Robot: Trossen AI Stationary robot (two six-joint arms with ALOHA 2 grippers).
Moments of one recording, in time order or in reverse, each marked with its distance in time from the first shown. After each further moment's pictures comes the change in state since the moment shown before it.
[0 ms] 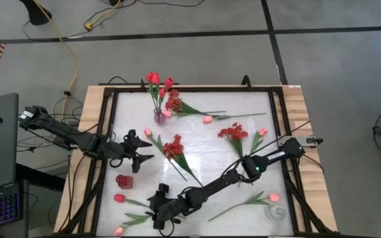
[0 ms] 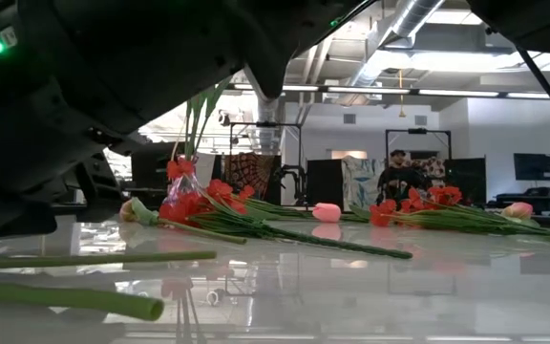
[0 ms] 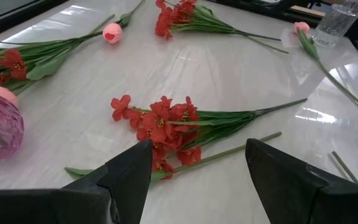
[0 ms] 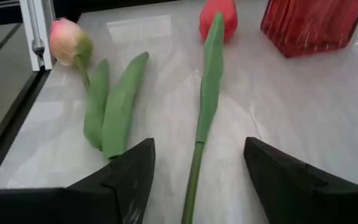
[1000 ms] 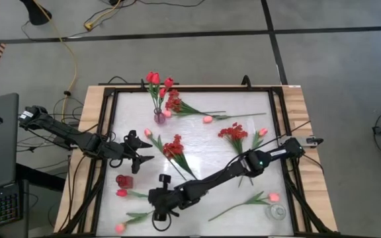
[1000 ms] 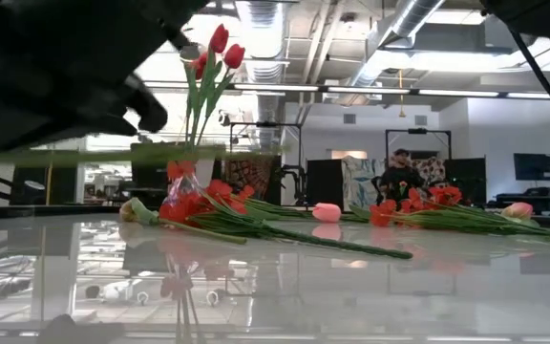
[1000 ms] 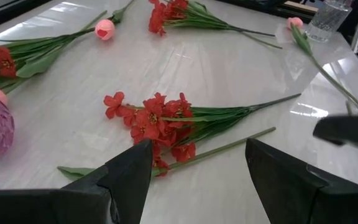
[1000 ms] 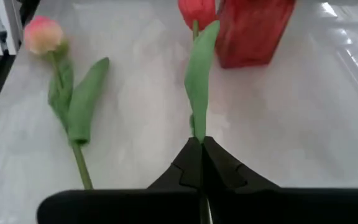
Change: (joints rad) left arm 0.000 0.000 0.000 -0.003 0.025 0.004; right arm -0.040 -0.117 0.082 -0.392 -0.005 -0.073
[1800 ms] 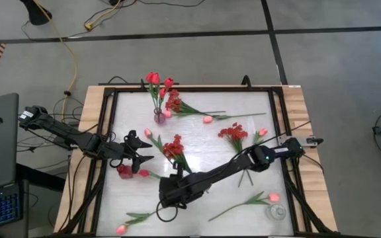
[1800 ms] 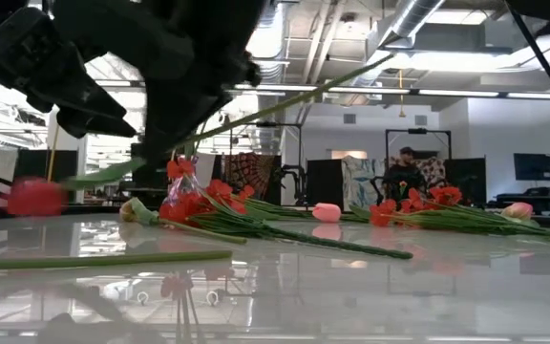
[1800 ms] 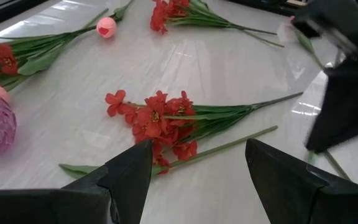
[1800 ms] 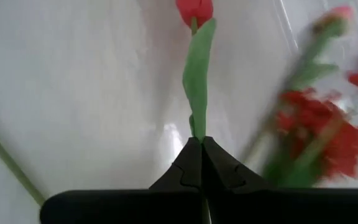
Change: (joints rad) left arm 0.000 0.000 0.000 -0.008 -0.001 -0.007; right arm -0.013 -0.125 0.000 -0.581 0.175 0.074
